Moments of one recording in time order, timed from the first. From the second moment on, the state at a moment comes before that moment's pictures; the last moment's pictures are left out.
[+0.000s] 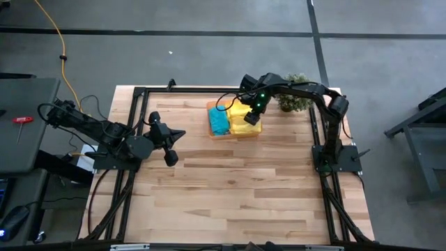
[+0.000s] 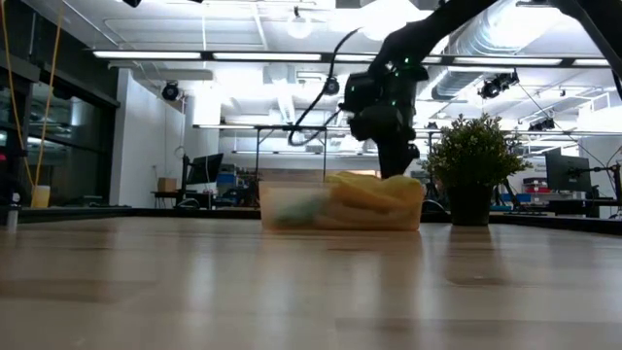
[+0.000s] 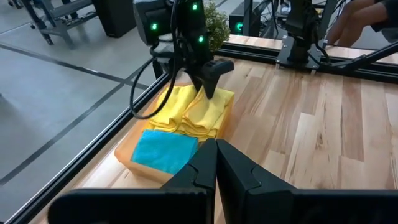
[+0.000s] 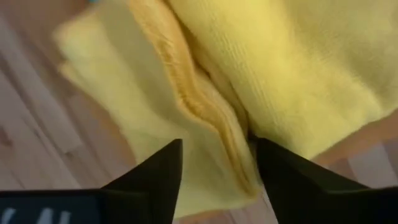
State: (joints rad) left arm -0.31 0.98 0.98 -0.62 -0.85 -0.39; right arm -0.57 1.94 1.52 -1.06 -0.26 -0.05
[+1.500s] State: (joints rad) left arm 0.10 0.33 0.29 0.04 -0.09 -0.35; right arm -0.10 0.90 0.63 0.03 -0.13 0.55
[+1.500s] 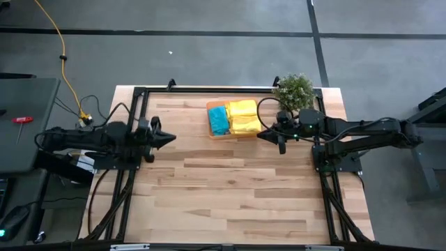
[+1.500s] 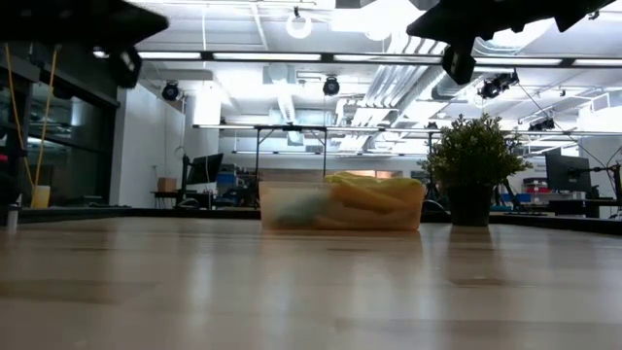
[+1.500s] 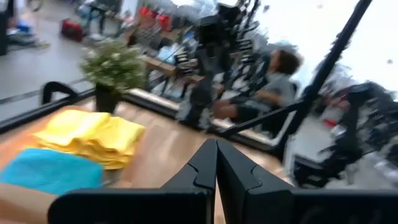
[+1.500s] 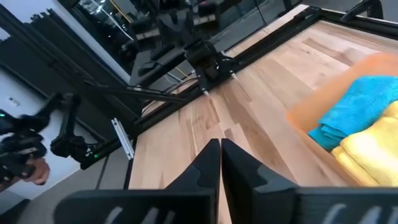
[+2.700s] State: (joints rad) left arm 0.07 0.04 0.01 0.02 -0.08 -0.44; right arm -0.11 0.55 0.21 0.23 -0.16 0.65
